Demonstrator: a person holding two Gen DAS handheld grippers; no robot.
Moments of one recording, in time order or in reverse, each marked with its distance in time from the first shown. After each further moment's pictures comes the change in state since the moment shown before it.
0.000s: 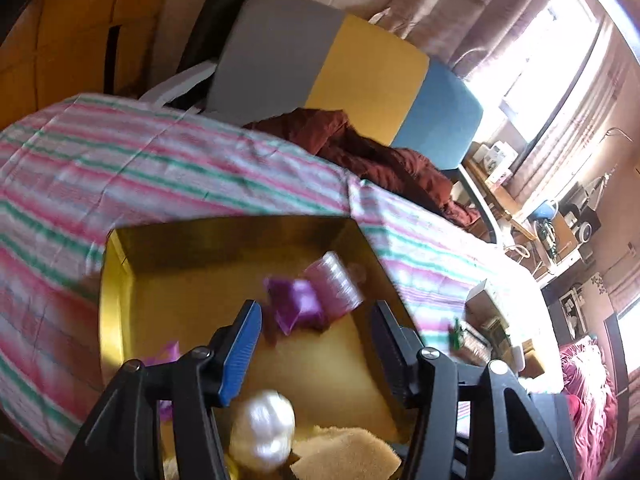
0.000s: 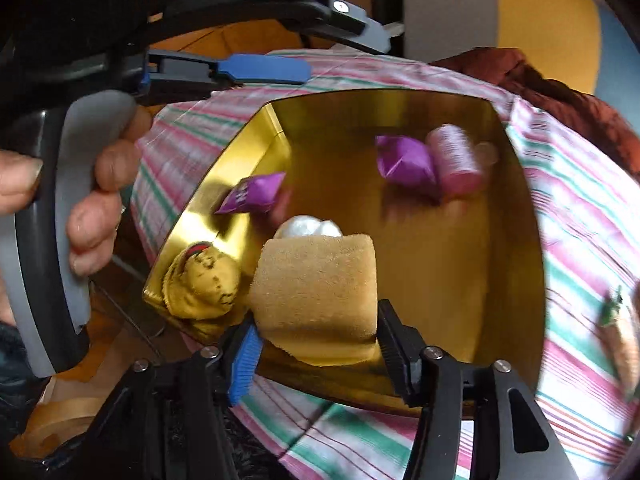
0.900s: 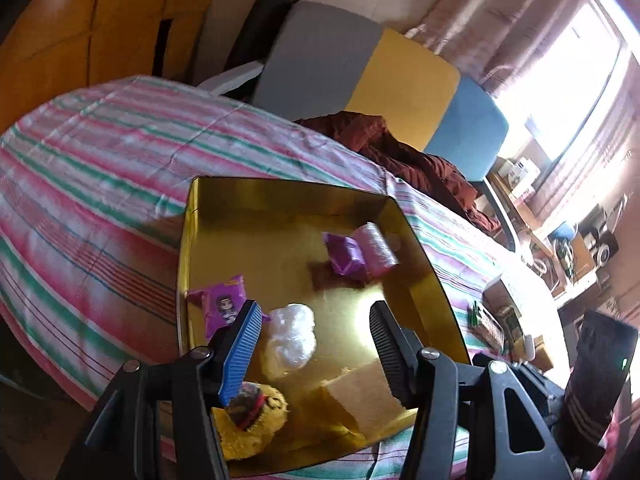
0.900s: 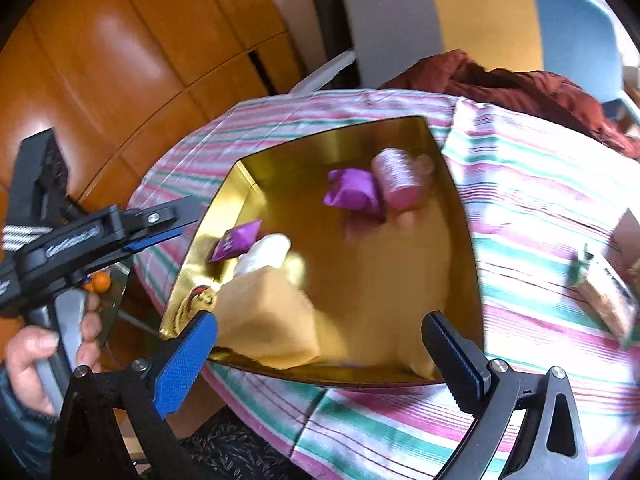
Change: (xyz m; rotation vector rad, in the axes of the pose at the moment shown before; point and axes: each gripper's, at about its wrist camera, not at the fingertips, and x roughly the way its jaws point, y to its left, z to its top) left arm -0.052 0.021 -0.051 -0.049 -0.047 0.084; right arm -0.052 -0.028 -0.012 0.199 -0.159 -0.039
